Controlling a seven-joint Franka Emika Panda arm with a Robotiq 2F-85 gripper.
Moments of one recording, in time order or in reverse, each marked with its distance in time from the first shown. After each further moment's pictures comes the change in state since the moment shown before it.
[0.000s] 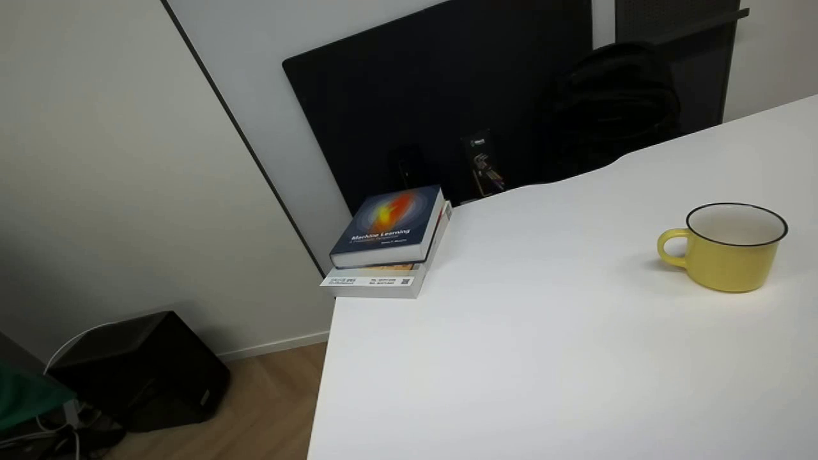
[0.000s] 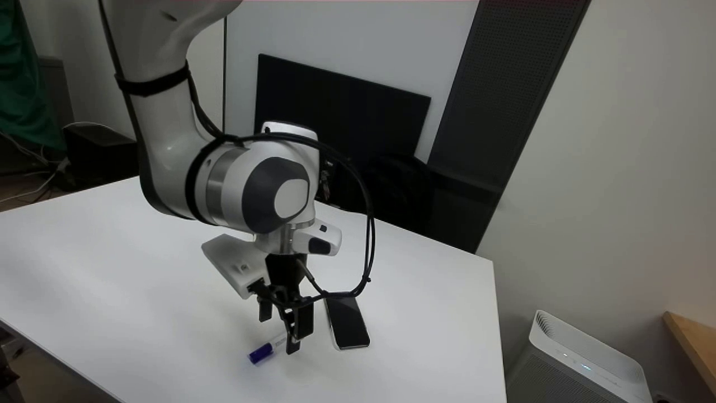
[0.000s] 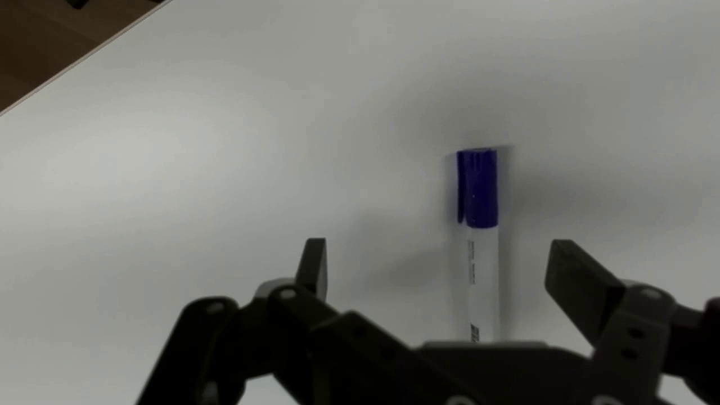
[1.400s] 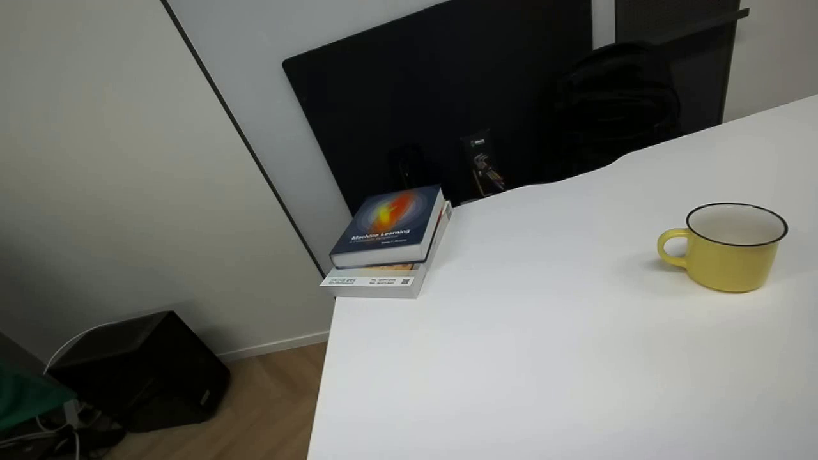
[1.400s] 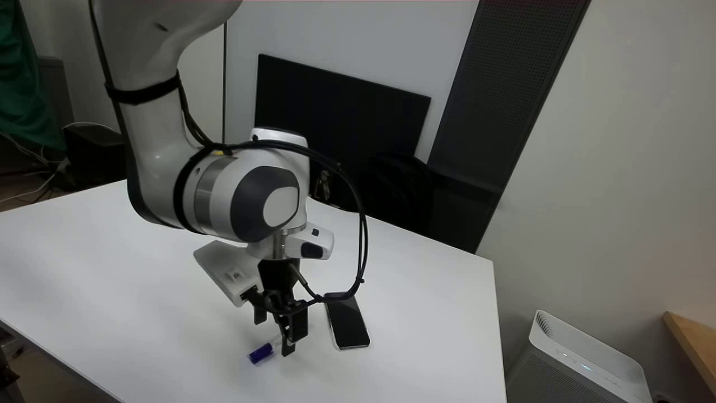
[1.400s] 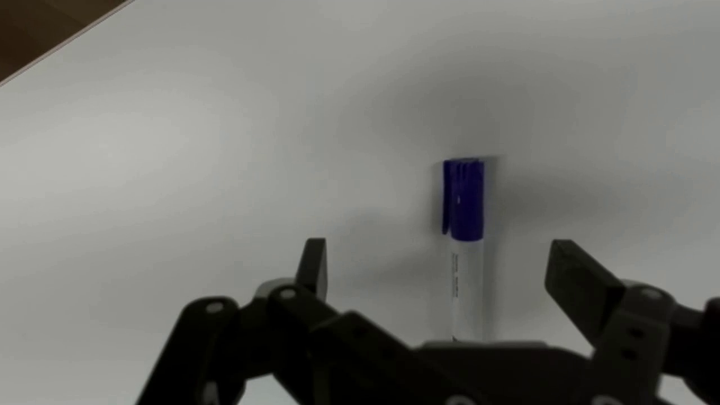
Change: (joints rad) arm 0.053 0.026 -0.032 -0.021 0.014 0.070 -0.014
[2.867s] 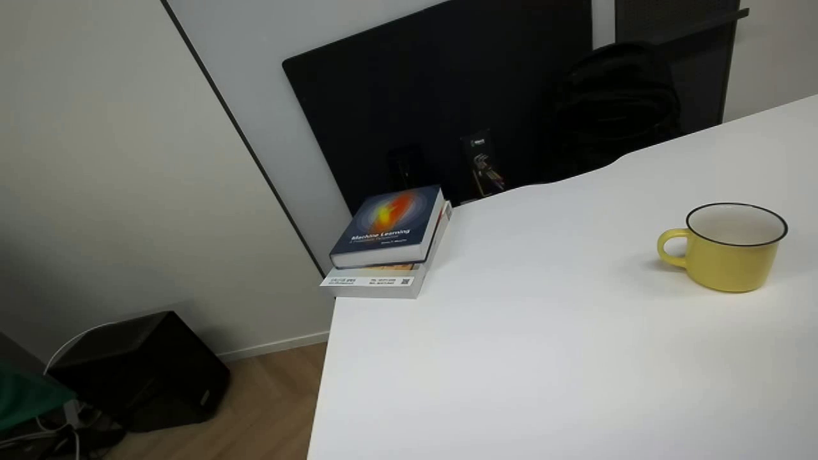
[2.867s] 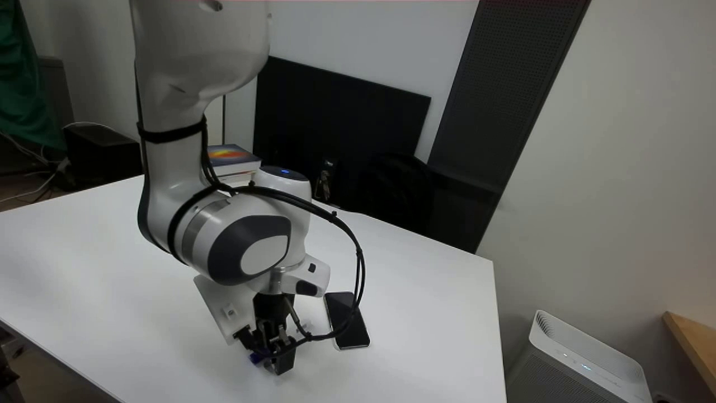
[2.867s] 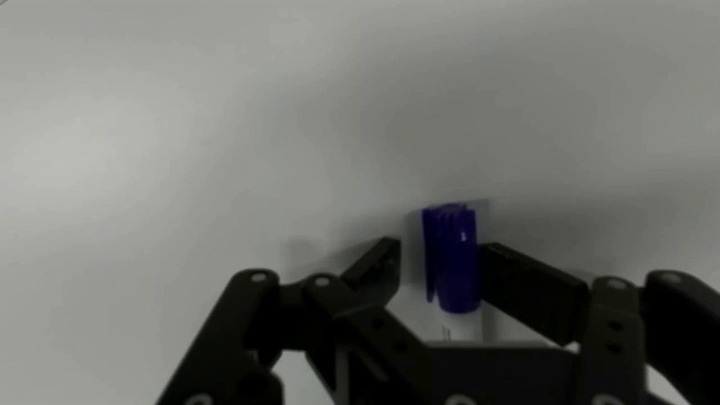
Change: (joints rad) arm -0.121 0.162 0.131 0.028 0.237 0.152 -0.164
